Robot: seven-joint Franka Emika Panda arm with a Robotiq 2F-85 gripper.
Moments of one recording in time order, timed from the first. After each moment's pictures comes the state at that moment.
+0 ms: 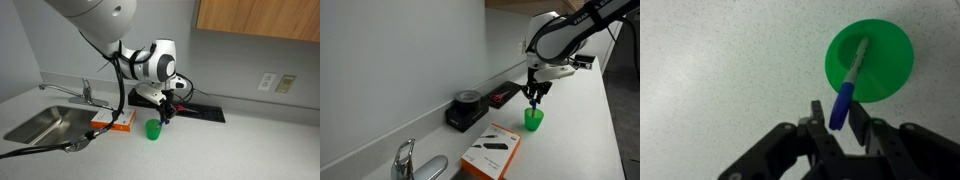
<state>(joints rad) -0.14 0.28 -0.20 -2.00 -0.10 2.26 0.46</state>
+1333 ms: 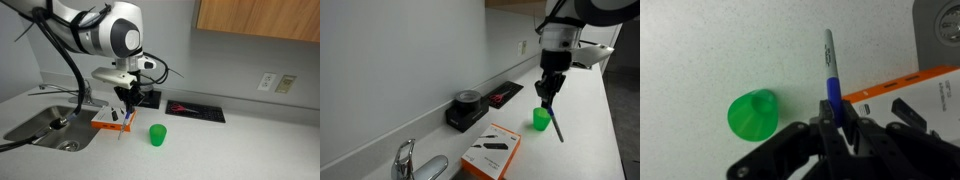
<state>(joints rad) -0.08 -0.09 -0.06 -2.25 -0.03 2.13 0.20</state>
